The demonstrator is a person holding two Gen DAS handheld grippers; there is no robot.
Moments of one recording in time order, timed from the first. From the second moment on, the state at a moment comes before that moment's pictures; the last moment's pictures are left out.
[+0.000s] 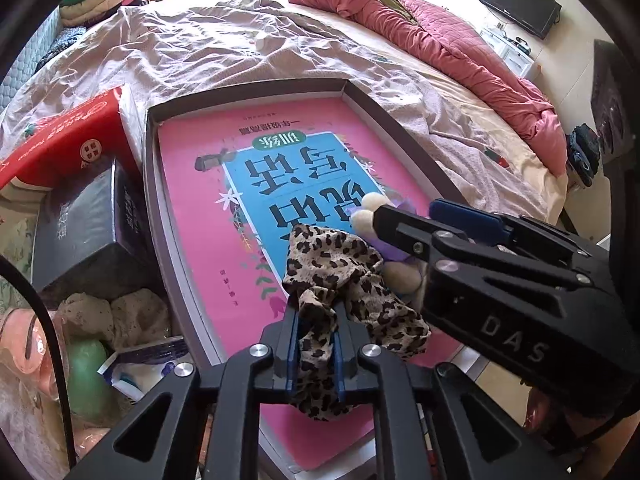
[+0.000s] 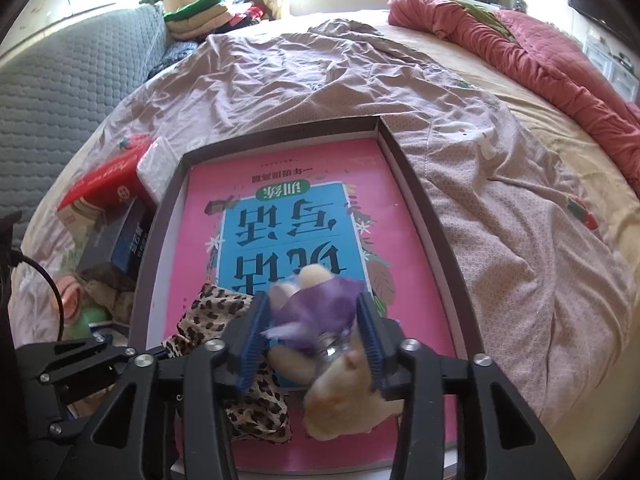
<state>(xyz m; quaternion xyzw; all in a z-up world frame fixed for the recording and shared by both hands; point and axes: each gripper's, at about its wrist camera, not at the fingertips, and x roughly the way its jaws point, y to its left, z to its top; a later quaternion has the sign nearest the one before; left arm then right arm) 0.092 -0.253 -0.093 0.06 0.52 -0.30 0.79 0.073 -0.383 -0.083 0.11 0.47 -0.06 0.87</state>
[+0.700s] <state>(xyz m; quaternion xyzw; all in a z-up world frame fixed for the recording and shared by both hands) 0.086 -0.247 -0.074 0.07 0.49 -0.31 0.81 0.052 -0.407 -0.055 0.16 0.44 -0.16 0.87</state>
